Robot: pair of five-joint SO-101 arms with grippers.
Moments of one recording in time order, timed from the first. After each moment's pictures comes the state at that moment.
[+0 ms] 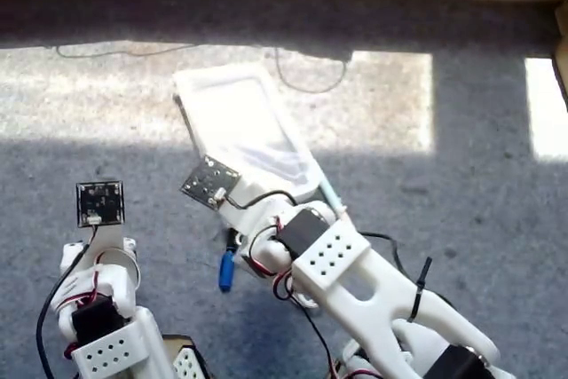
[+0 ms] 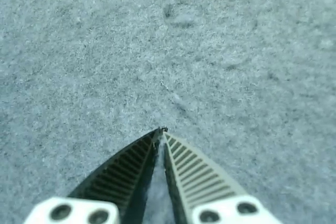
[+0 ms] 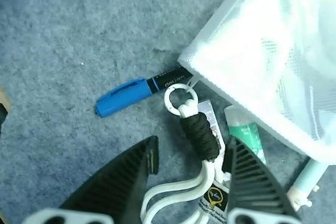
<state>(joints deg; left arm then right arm) -32.7 -103.4 95.9 65.6 -15.4 -47.8 -29.1 44.7 60.4 16.3</state>
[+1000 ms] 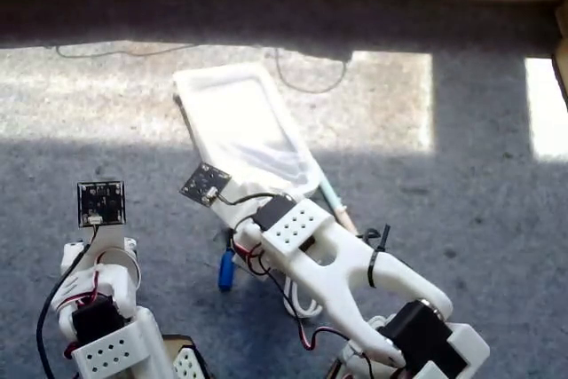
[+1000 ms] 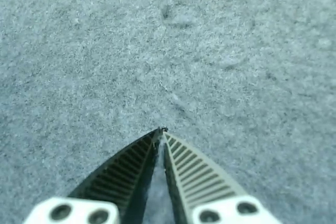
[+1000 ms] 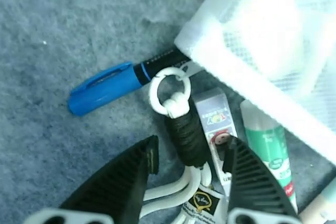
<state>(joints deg) -32.4 -103.4 96.0 65.6 -15.4 -46.9 -11.3 41.0 57.1 16.7</state>
